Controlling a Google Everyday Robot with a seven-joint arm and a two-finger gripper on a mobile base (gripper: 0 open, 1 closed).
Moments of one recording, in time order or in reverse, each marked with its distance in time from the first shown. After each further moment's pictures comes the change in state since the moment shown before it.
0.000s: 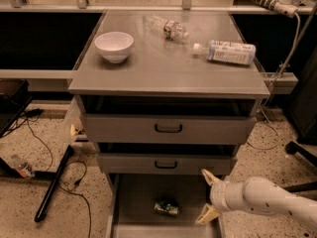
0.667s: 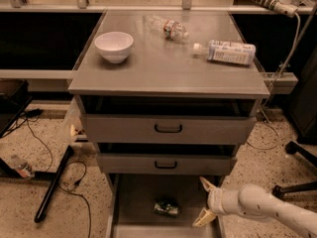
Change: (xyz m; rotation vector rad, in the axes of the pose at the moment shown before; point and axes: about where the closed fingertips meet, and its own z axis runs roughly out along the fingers) arm 0.059 0.007 0.070 -0.014 -0.064 0.057
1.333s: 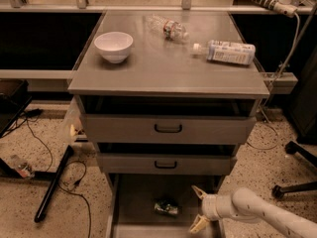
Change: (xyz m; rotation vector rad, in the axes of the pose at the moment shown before) arm 0.036 0.028 0.066 -0.129 -0.100 0.027
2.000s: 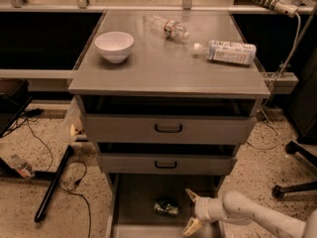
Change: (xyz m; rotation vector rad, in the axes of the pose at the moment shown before) arm 0.008 0.008 0.035 -0.009 0.011 -0.004
